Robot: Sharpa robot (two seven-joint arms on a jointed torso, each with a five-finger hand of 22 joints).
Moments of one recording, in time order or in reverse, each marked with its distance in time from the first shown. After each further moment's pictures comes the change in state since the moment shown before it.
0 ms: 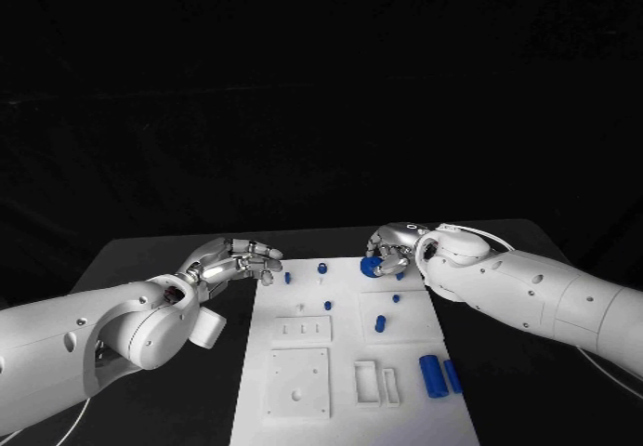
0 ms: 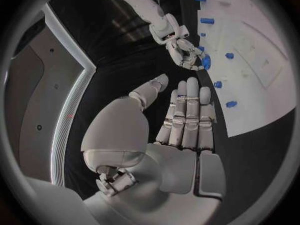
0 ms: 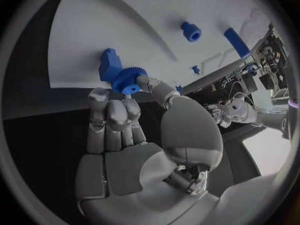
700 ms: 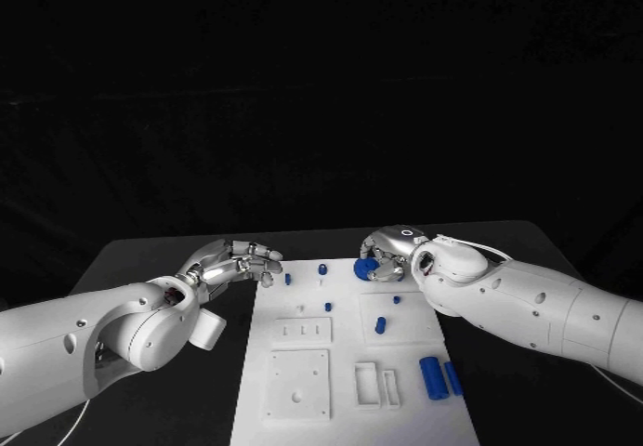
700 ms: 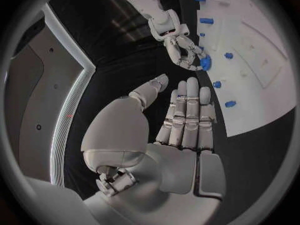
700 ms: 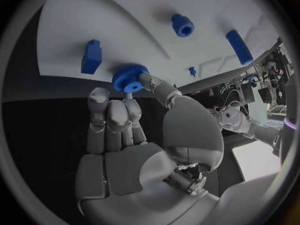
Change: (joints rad) left arm 0.000 -0.002 0.000 0.002 0.000 -0.001 -0.005; left_hand 0.000 0.000 0.000 0.000 0.004 0.000 0.000 0.000 0.001 0.000 0.000 0.000 0.000 0.000 0.000 0.000 -0.001 0.000 0.000 0.000 0.000 0.000; right arm -0.018 -0.037 -0.013 0.119 -0.114 -0.136 -0.060; right_hand -0.030 -0.021 -0.003 0.020 -0.068 0.018 -0.018 0.019 0.003 0.012 -0.012 0.004 0.000 0.008 -0.007 -0.005 0.013 0.000 0.005 -0.004 0.011 0.000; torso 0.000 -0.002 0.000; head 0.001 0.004
